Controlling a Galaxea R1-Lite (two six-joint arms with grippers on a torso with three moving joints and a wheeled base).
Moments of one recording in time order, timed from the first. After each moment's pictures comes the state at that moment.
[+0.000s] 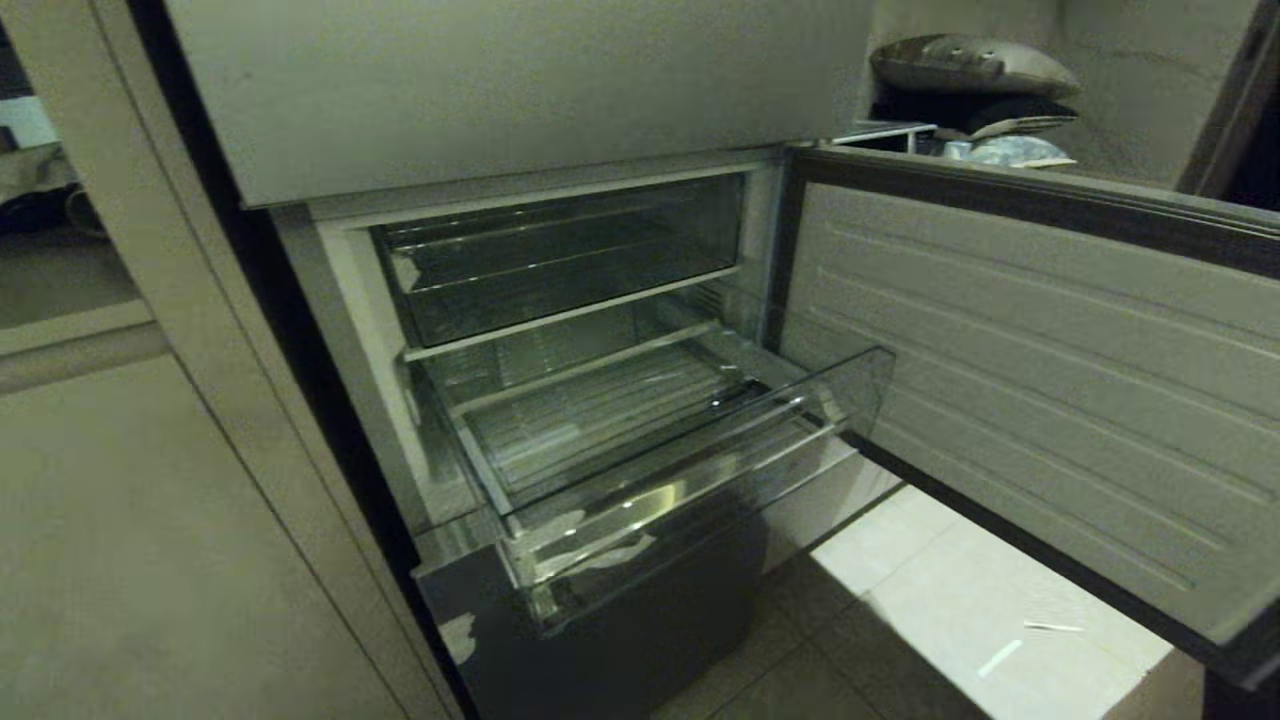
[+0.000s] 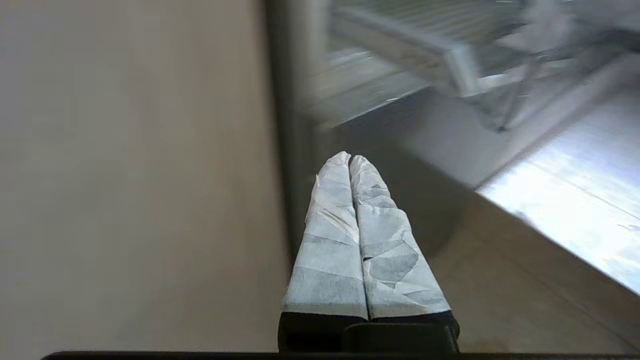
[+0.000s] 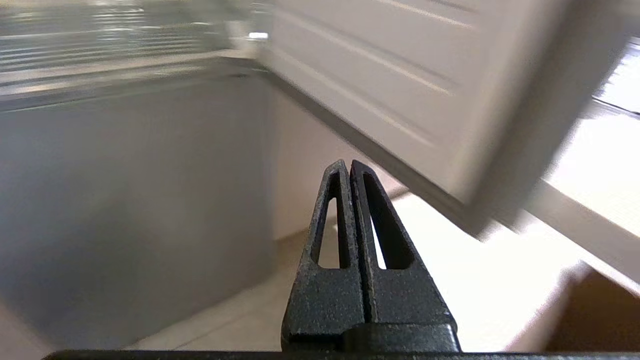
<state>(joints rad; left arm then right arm) -0.01 0.00 0.00 -0.01 0.00 -0.01 0.00 0.00 0.00 -0.08 0.01 -0.05</state>
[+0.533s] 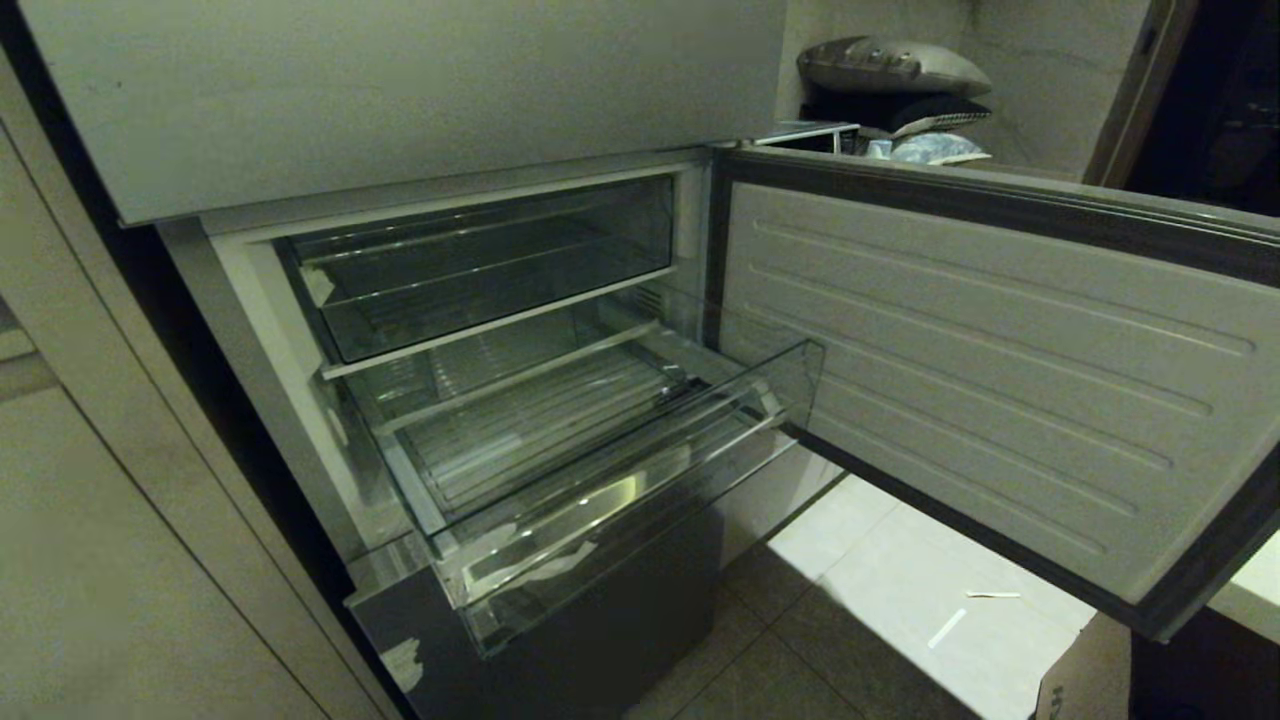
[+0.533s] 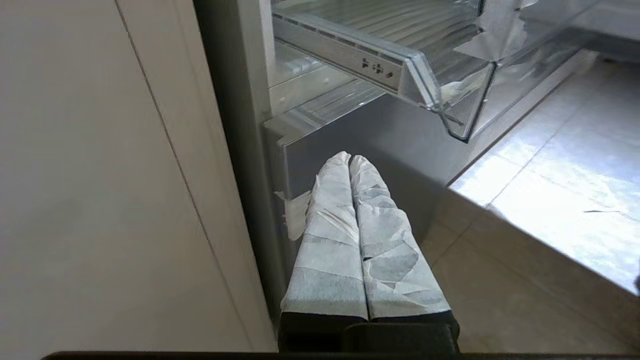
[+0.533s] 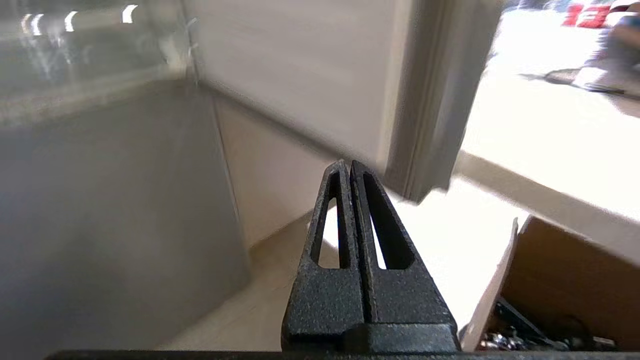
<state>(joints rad) -0.01 0.00 0.00 -0.01 0.00 -0.01 0.00 0.03 -0.04 -0.07 -0.06 0.02</state>
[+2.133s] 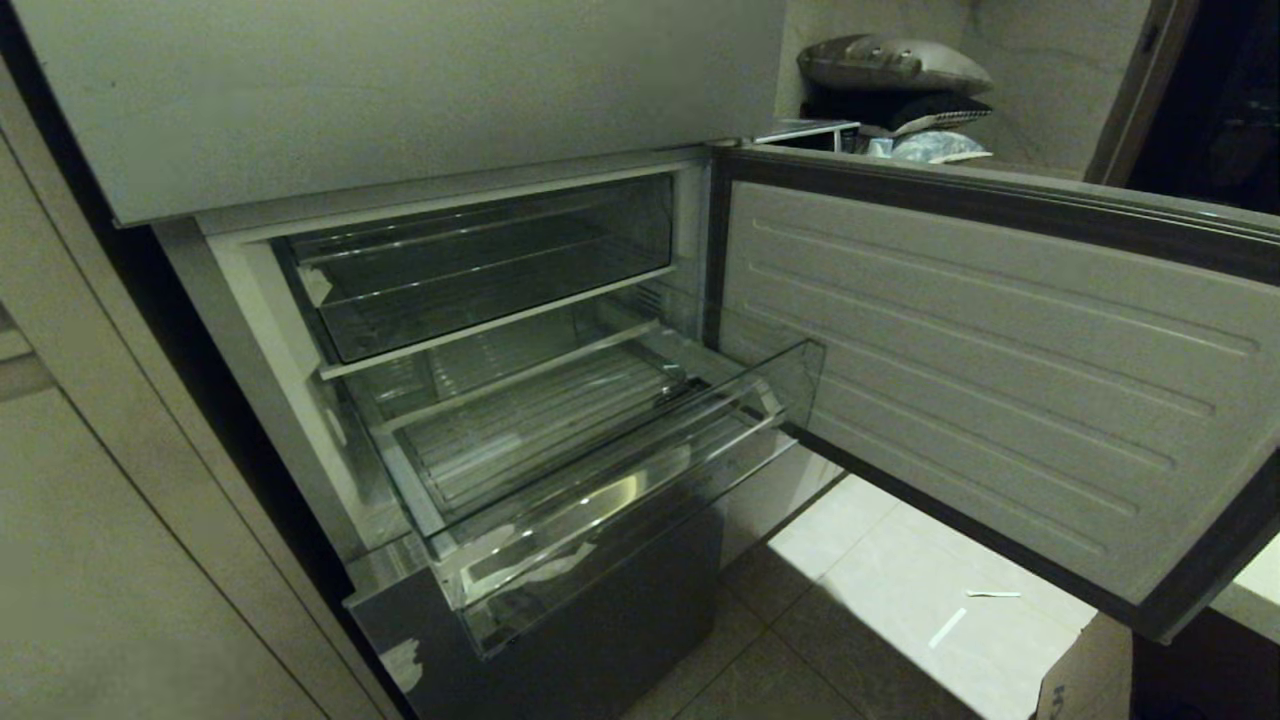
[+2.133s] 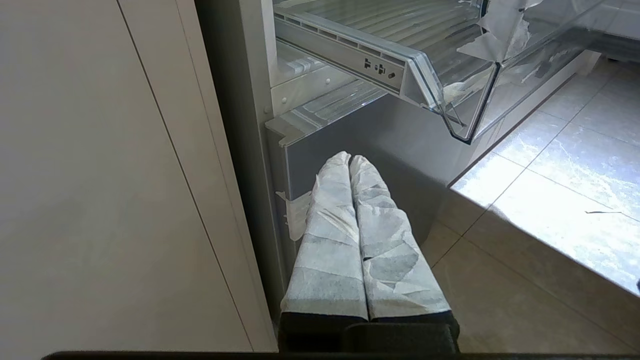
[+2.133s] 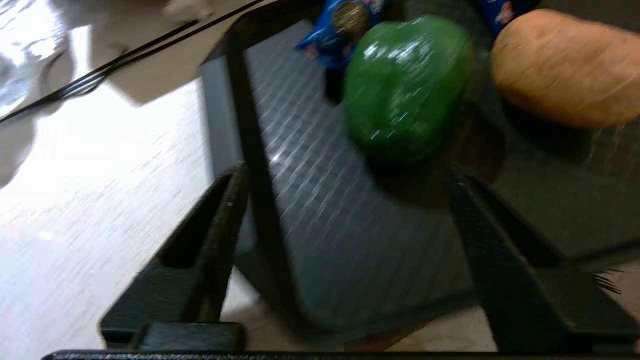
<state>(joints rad) -0.01 0.00 0.00 -0.01 0.00 -0.01 -1.25 1.46 -0.48 -0.60 0.10 0.22</state>
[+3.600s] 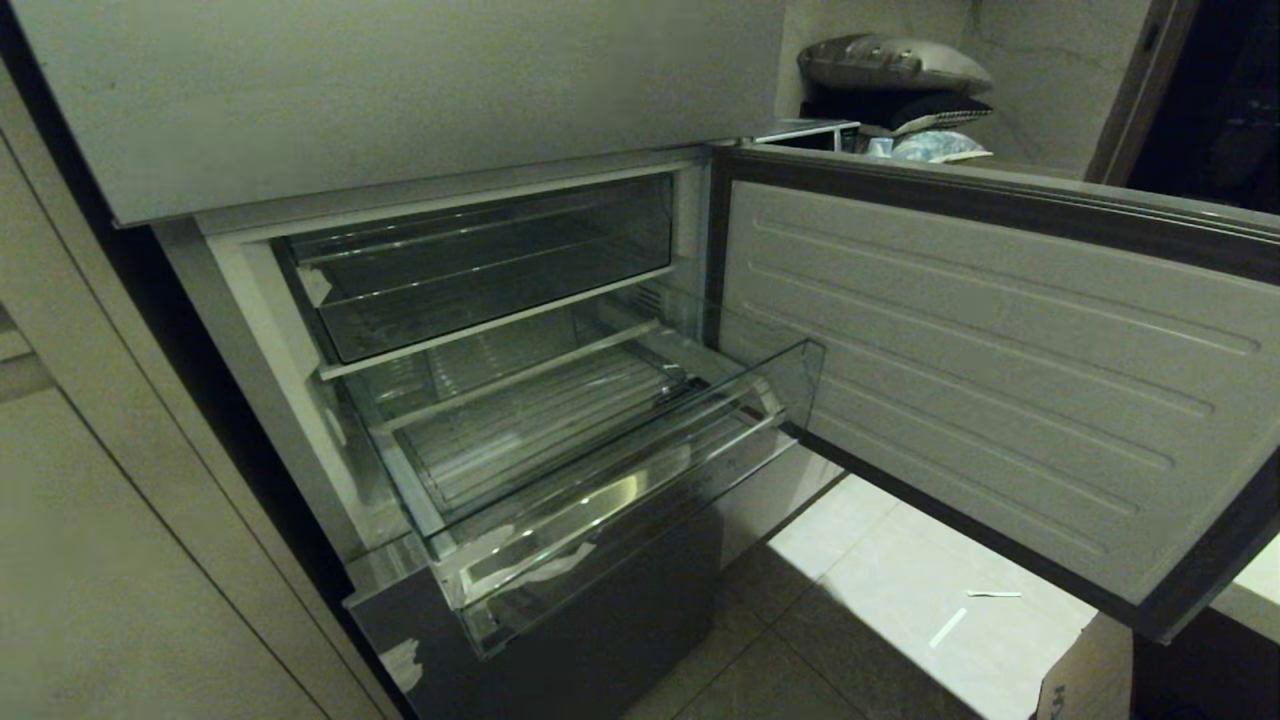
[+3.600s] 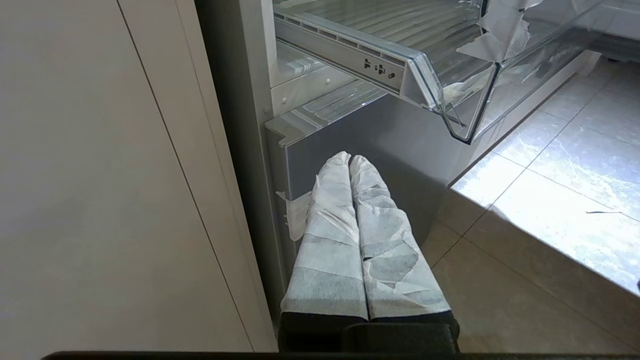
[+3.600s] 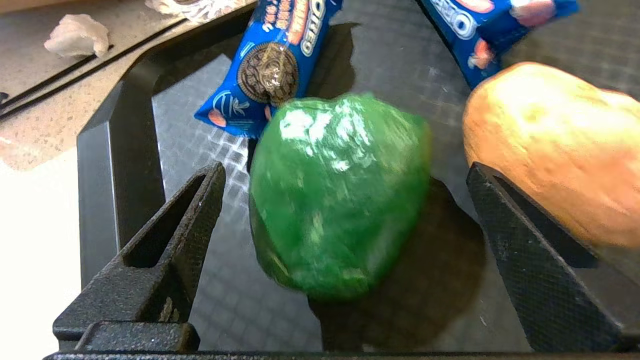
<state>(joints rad) -0.01 0.00 0.00 -0.01 0.00 -0.01 -1.33 1.81 -0.72 -0.64 0.13 0.19</state>
